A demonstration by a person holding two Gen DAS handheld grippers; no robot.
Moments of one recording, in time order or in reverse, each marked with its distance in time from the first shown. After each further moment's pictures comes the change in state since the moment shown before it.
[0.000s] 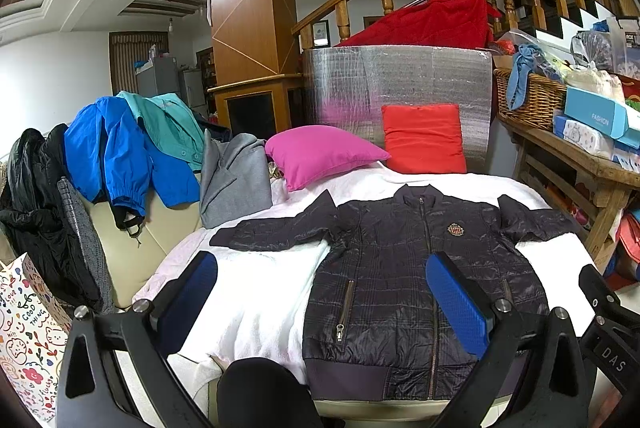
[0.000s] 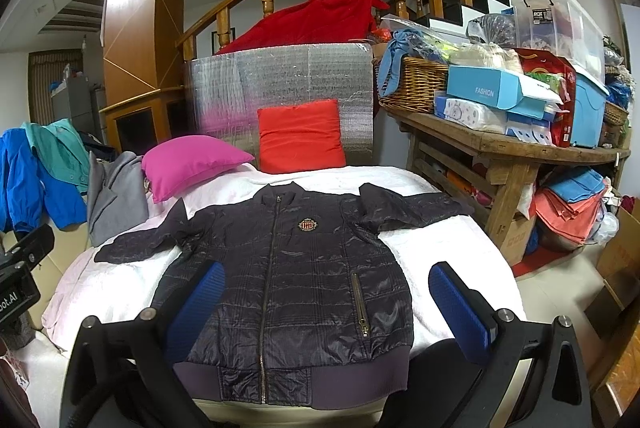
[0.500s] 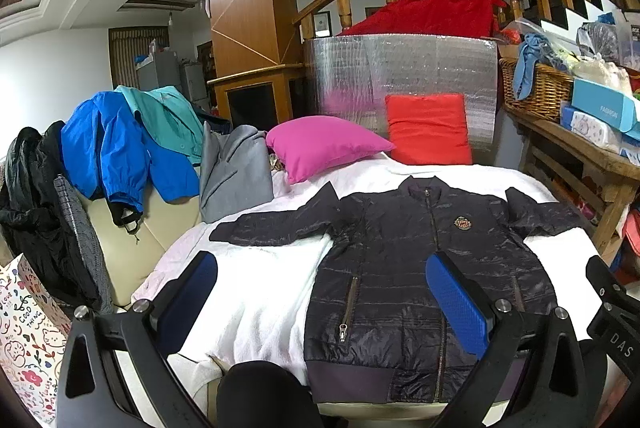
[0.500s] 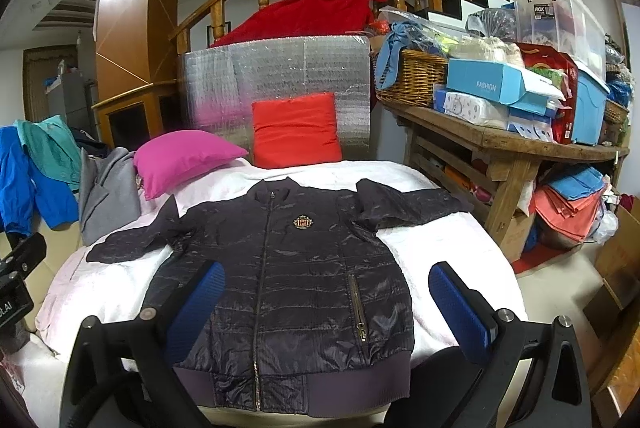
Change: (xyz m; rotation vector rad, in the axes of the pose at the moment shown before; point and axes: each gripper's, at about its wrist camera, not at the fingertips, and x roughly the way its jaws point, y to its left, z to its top) left arm 0.029 -0.006 0.000 0.009 0.041 0.016; right arm 0.029 -0.001 0.005 -0.001 0.032 -0.020
